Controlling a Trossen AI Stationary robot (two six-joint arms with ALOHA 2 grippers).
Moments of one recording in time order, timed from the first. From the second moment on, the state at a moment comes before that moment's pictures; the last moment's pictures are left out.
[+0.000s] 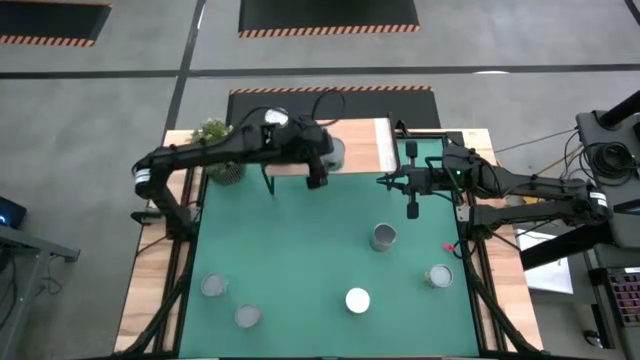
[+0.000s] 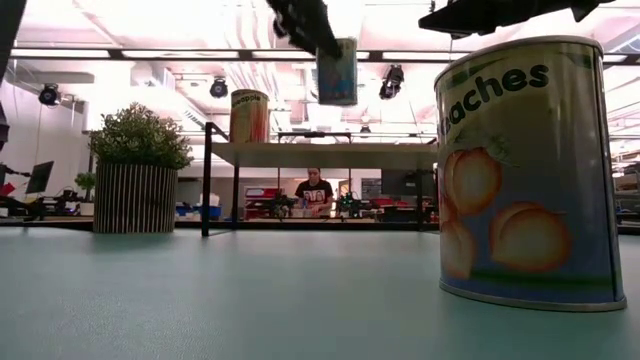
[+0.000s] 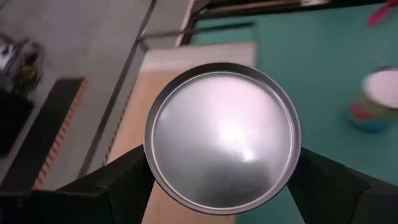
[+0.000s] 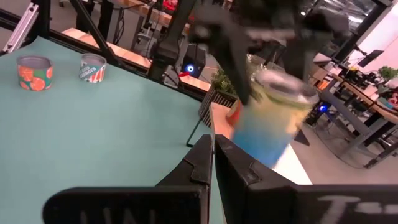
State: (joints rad) left arm 0.20 1.71 1.77 -0.78 -0.28 0.19; right arm -0.21 0.85 0.73 -0.05 -0.16 -0.46
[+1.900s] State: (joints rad) left arm 0.36 1.78 1.68 -0.70 -0.27 0.17; right arm -0.21 0.85 0.73 -0.05 -0.16 -0.45
